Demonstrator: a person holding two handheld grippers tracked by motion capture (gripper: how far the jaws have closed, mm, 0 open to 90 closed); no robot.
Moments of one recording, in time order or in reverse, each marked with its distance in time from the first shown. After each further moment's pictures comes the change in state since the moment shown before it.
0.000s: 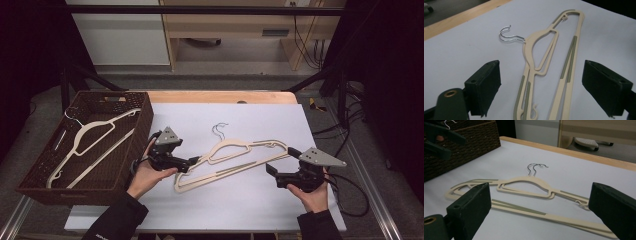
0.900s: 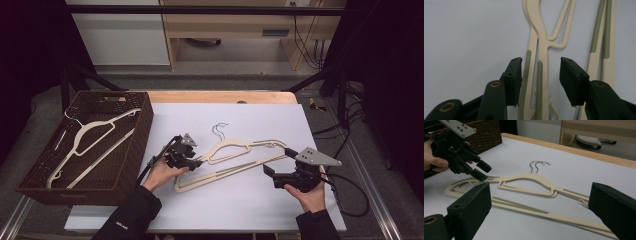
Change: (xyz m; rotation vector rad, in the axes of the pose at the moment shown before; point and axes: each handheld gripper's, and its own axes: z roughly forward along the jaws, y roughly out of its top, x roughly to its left) left arm 0.019 -0.026 0.077 0.284 -0.026 0.044; right arm 0.002 -0.002 0.006 0.021 0.011 -0.015
